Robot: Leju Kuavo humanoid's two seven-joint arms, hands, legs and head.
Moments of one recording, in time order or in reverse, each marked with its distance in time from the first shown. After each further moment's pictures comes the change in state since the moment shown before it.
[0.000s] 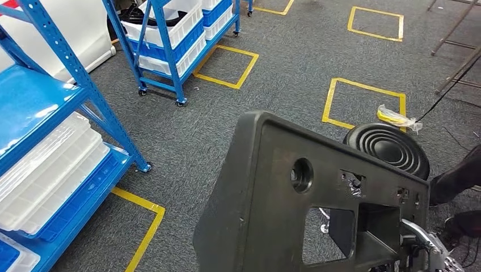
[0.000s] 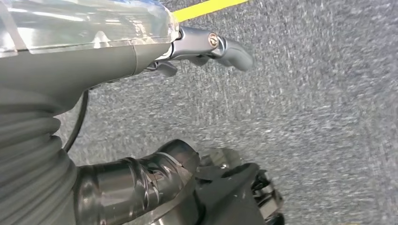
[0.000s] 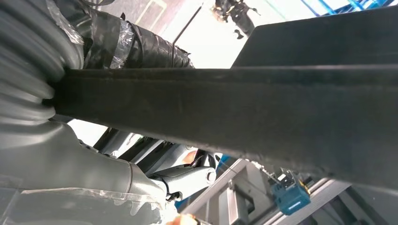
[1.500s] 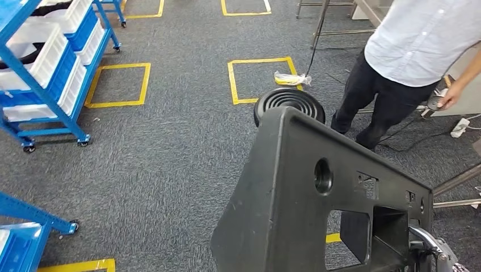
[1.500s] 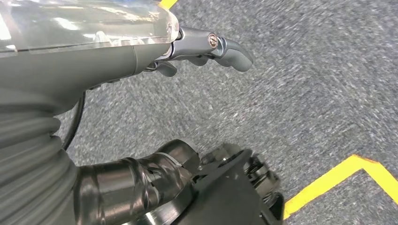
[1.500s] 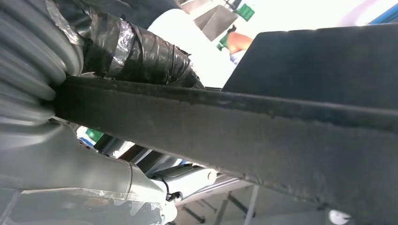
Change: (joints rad) left arm 0.008 -0.001 0.002 0.000 -0.002 -0.020 -0.008; right arm 0.024 0.003 -0.030 -0.022 -0.003 0.000 0.000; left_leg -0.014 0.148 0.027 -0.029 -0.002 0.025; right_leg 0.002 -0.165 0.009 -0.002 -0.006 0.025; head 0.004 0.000
